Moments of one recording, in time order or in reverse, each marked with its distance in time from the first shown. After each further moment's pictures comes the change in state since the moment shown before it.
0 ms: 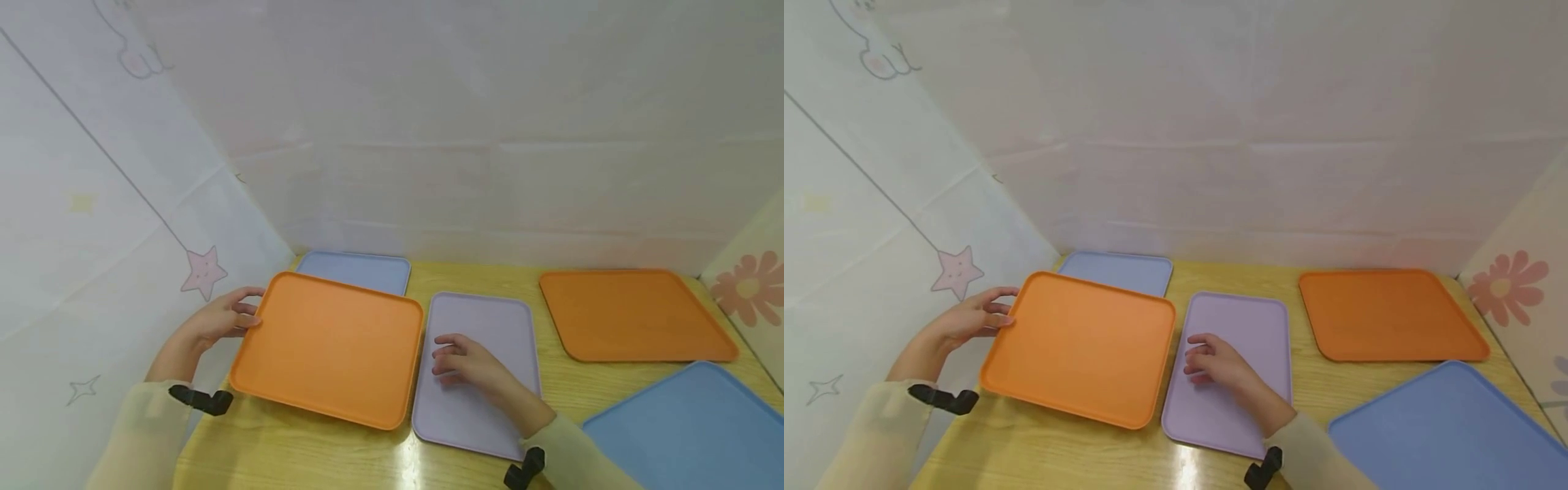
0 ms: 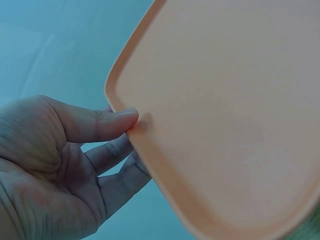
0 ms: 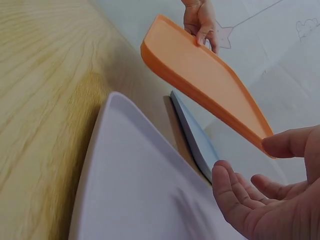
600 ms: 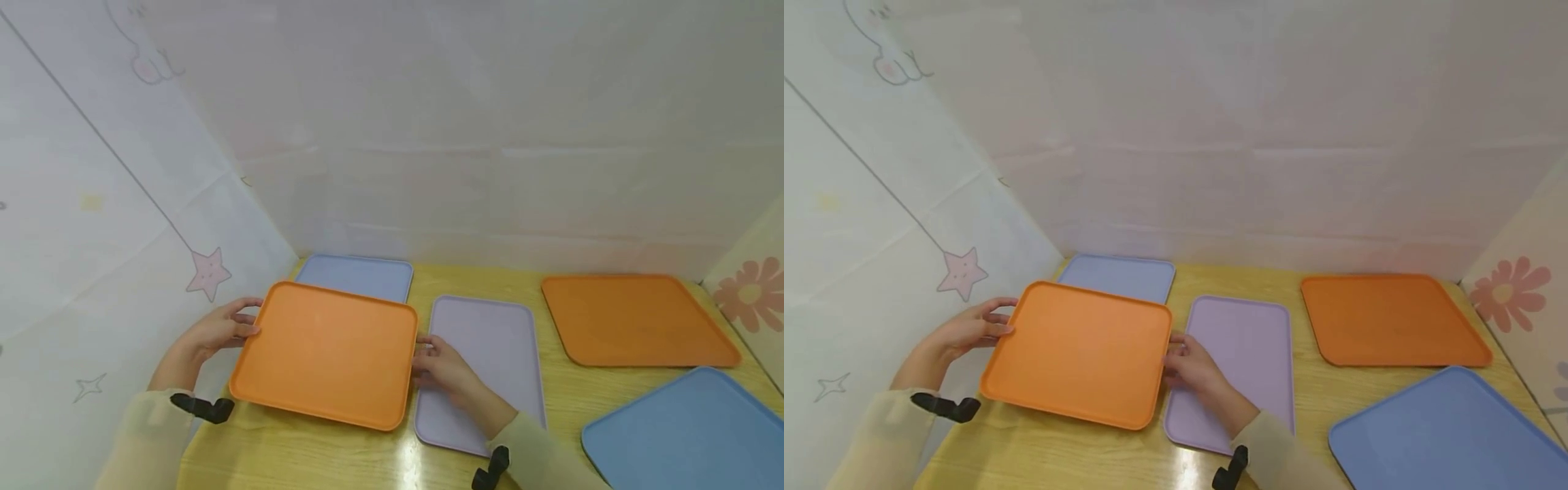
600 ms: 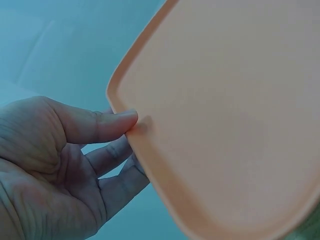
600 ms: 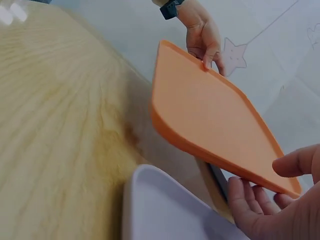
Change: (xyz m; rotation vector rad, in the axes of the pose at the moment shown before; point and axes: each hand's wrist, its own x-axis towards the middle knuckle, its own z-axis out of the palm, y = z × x) left_hand 0.002 -0.021 0.001 -0.064 -0.002 -0.026; right_hand 0.032 0.009 0.047 0.169 0.073 0.025
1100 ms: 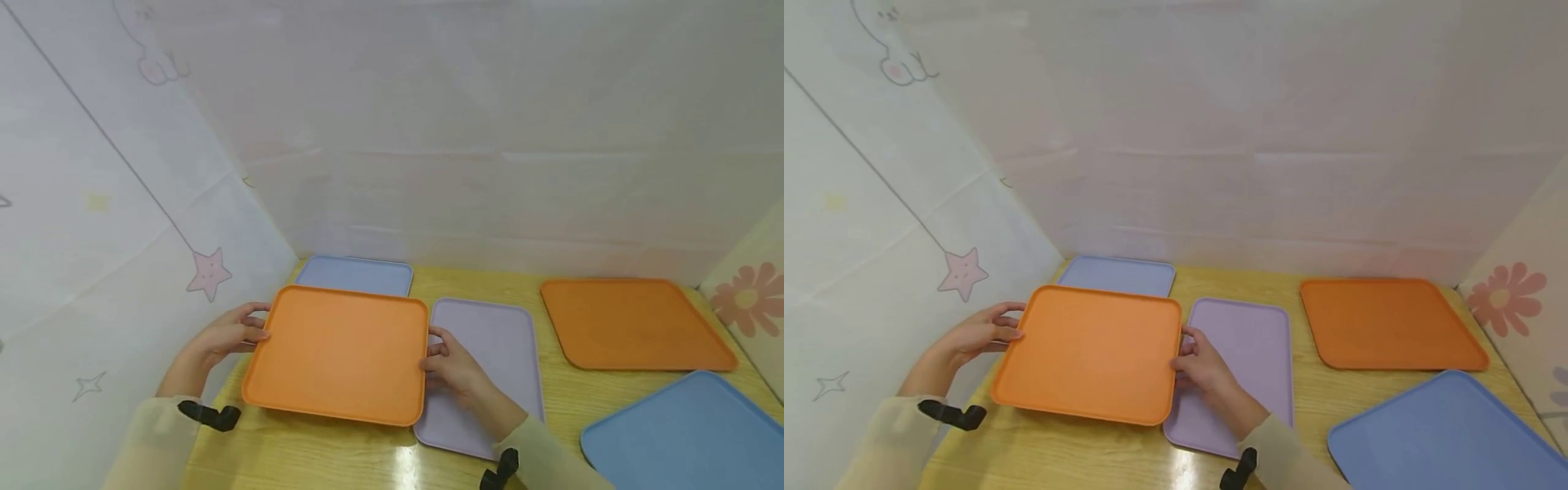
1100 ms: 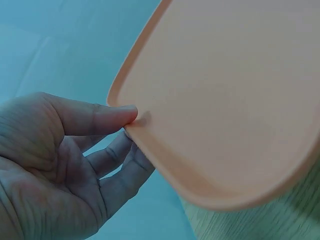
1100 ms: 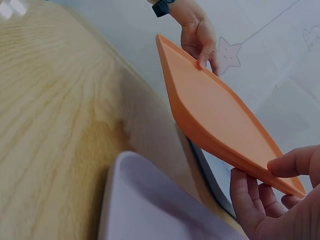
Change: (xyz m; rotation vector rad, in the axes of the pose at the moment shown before) left_hand -0.003 0.008 0.024 -0.027 -0.003 0.014; right_hand -0.007 -0.012 -0.009 -0.034 0.089 -0.003
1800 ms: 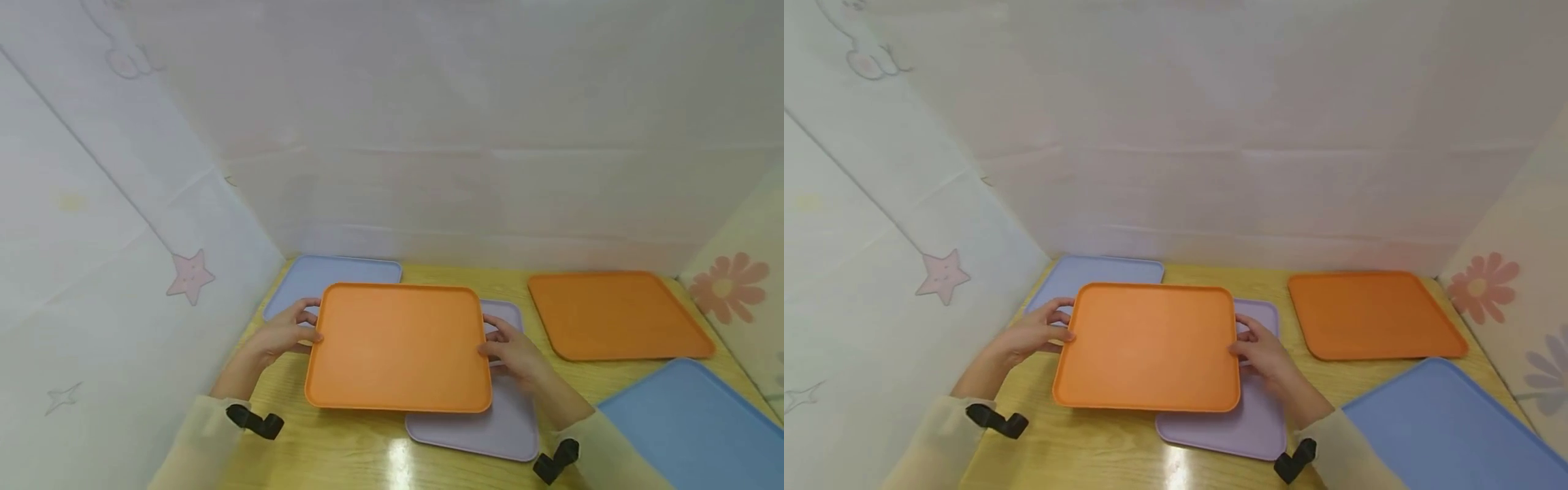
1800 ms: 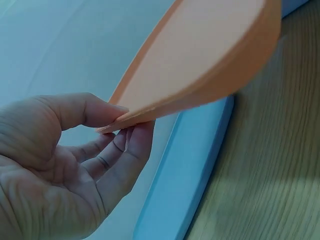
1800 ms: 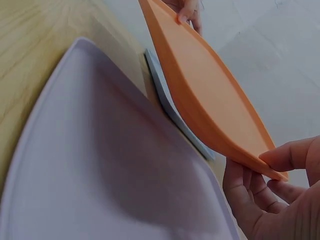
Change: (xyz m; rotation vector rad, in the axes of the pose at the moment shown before) left_hand 0.035 0.042 0.093 -0.073 -0.105 0.113; right_hand -0.030 -0.029 -0.106 -0.166 0.142 0.021
